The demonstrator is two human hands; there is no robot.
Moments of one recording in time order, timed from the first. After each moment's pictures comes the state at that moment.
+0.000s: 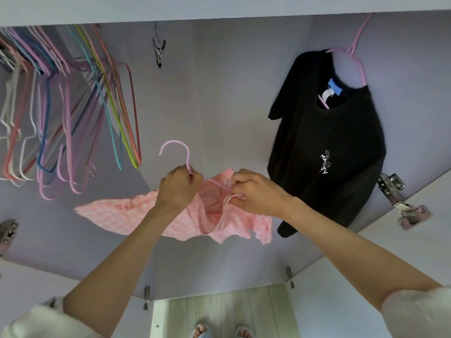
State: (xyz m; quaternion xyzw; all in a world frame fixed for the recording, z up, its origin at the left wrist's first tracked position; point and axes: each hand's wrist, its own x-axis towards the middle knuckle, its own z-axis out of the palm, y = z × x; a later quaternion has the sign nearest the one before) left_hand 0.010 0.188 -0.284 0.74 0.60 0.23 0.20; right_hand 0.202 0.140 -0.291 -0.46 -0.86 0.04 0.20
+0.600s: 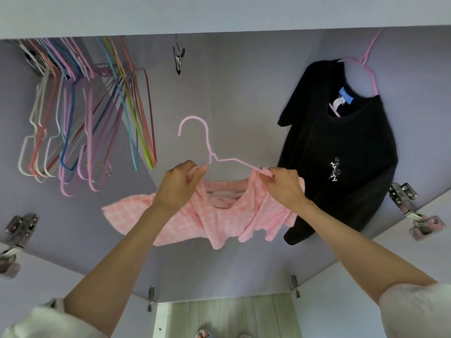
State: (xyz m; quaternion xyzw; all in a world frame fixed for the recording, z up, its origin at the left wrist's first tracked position) left_hand -0.016 0.190 -0.277 0.76 0.54 0.31 0.20; right_hand 0.232 0.165 -0.313 -0.72 -0.64 0.10 0.25
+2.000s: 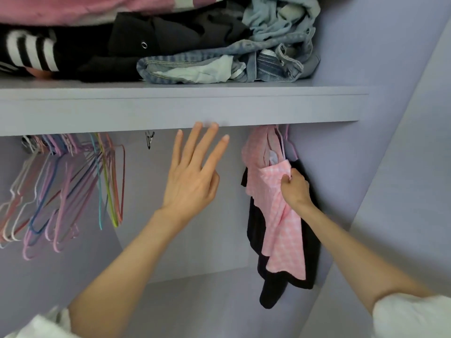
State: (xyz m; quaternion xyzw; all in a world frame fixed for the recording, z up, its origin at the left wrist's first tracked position) left_hand 0.092 0.155 -0.144 0.79 0.27 0.46 -0.30; right_hand 0.337 0.145 -0.196 -0.76 -0.45 0.09 0.46
